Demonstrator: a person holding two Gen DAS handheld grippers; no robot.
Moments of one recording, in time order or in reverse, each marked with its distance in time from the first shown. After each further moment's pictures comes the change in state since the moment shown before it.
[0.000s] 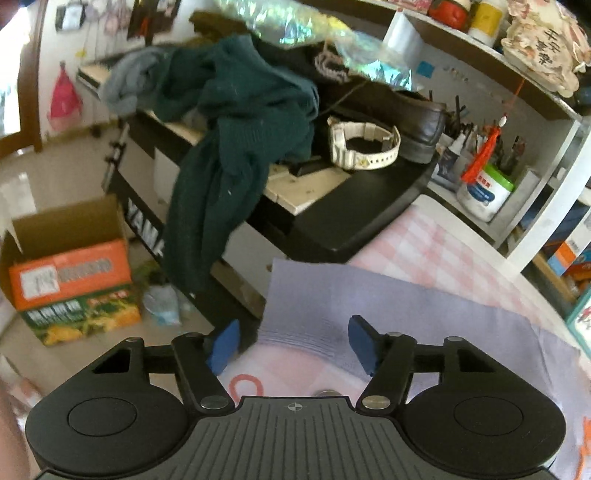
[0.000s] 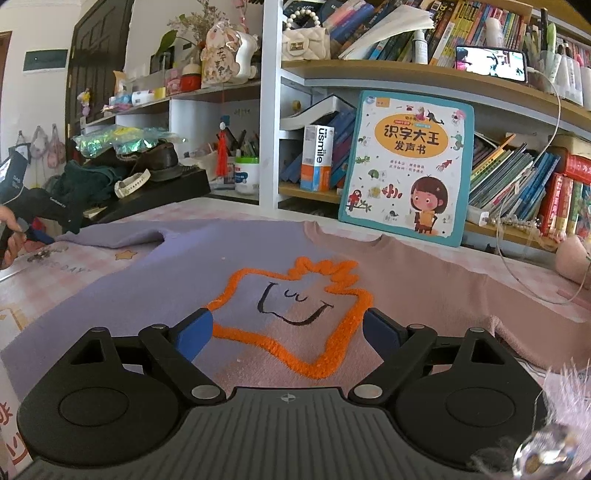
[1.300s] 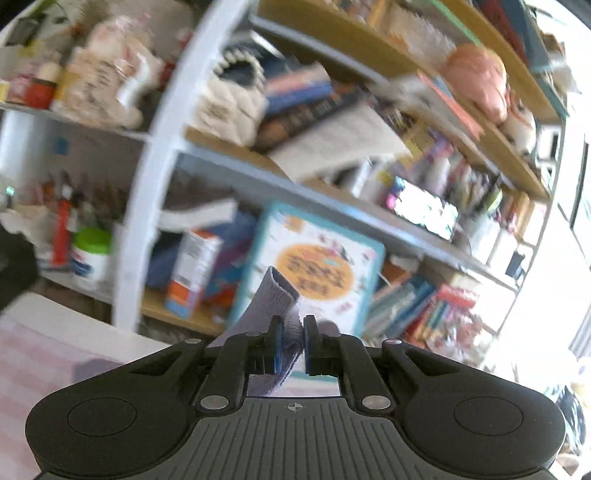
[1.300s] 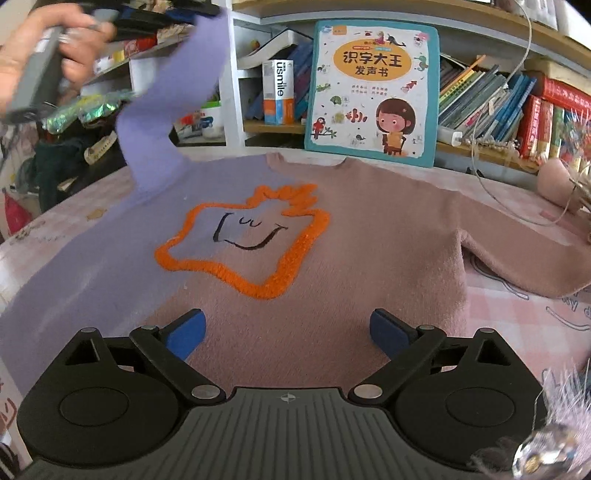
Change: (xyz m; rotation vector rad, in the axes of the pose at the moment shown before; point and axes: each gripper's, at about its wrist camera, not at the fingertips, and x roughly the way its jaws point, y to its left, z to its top) left arm -0.094 -0.331 -0.048 0.394 -0.168 -0.778; right arm -0.002 -0.038 -0.020 0.131 0.201 -0.029
